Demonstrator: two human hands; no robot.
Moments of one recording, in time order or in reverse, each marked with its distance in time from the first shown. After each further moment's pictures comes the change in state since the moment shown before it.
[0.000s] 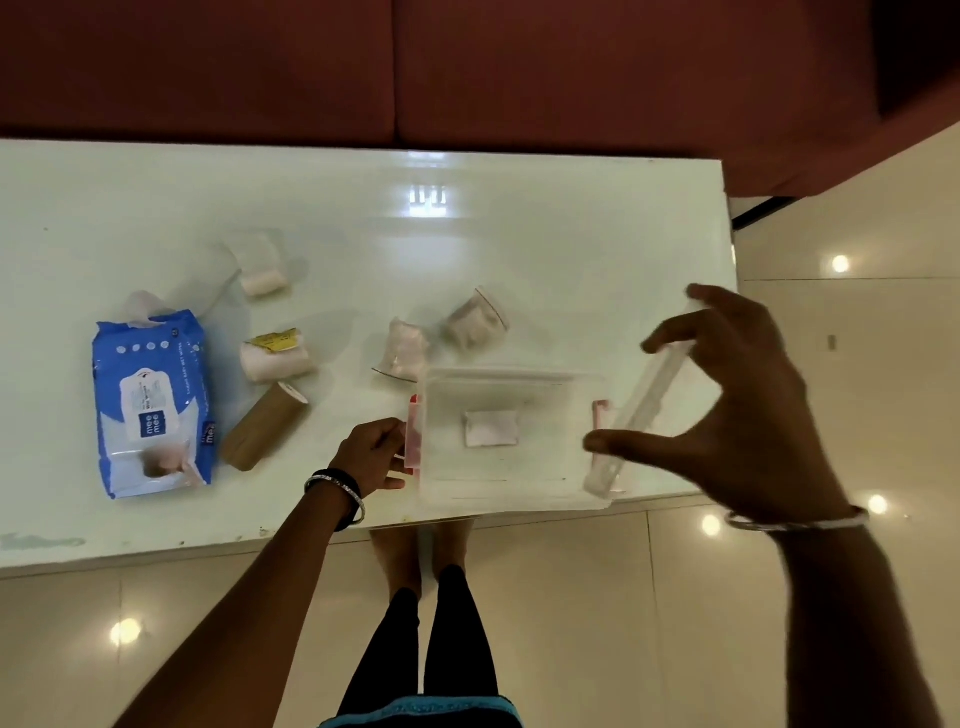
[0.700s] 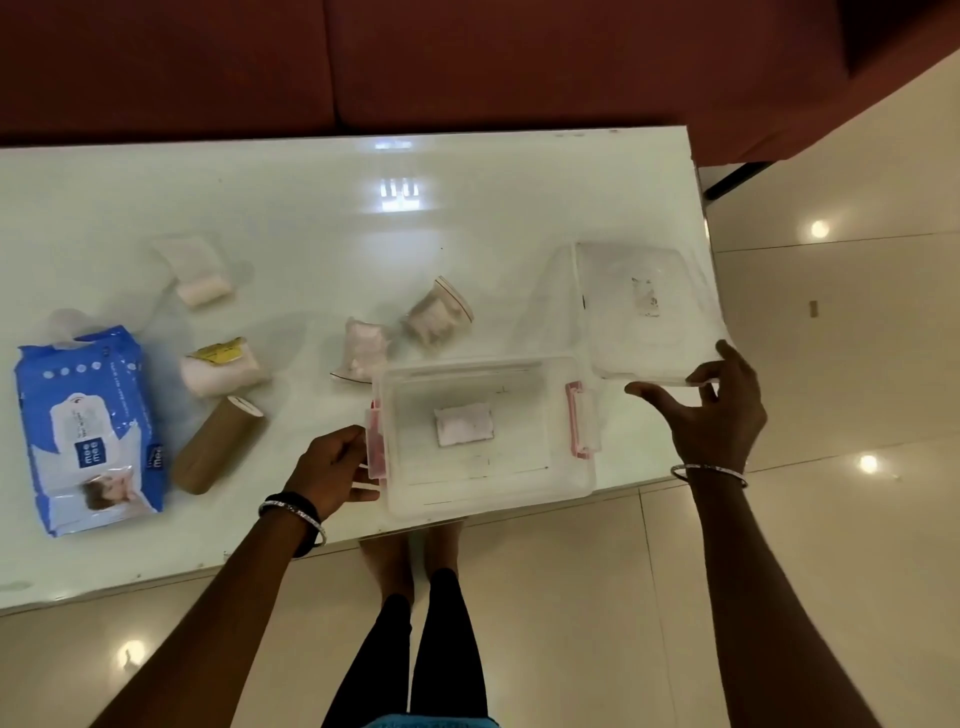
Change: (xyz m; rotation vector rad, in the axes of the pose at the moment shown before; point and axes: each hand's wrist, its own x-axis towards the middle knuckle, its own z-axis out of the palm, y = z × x) left_hand 0.005 -0.012 0.002 0.033 0.028 0.035; right_hand -0.022 0.180 0.106 0.190 0.542 0.470
